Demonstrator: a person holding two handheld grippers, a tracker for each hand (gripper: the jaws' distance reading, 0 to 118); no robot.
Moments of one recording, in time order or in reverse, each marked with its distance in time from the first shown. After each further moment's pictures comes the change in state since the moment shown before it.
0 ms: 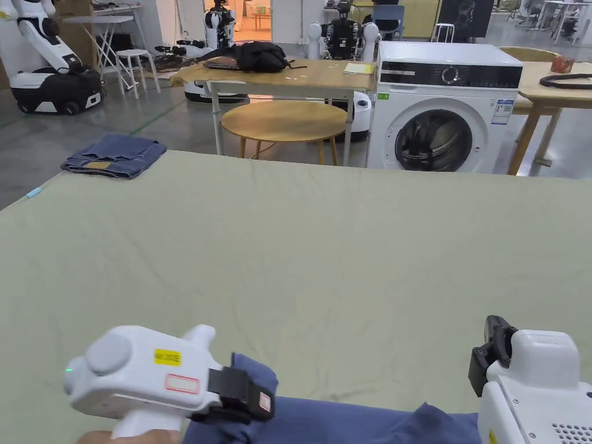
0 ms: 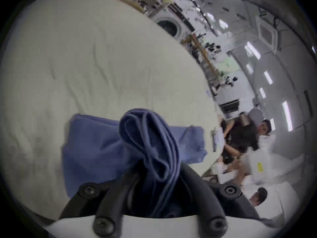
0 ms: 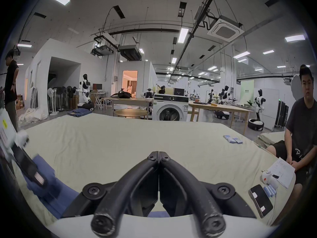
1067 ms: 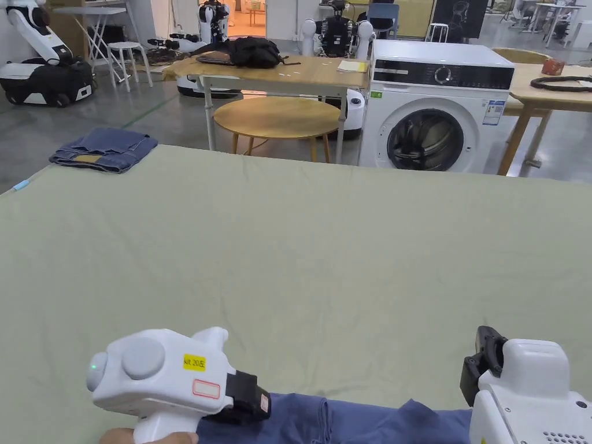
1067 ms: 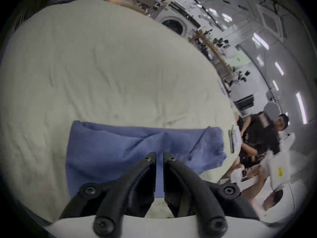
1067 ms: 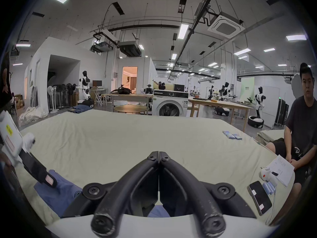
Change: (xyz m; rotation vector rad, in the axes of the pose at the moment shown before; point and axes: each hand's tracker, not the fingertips) left arm -0.012 0.004 0.022 -0.147 1.110 -0.321; right arm 0.006 -0.006 0.004 -0.040 0.001 -0.001
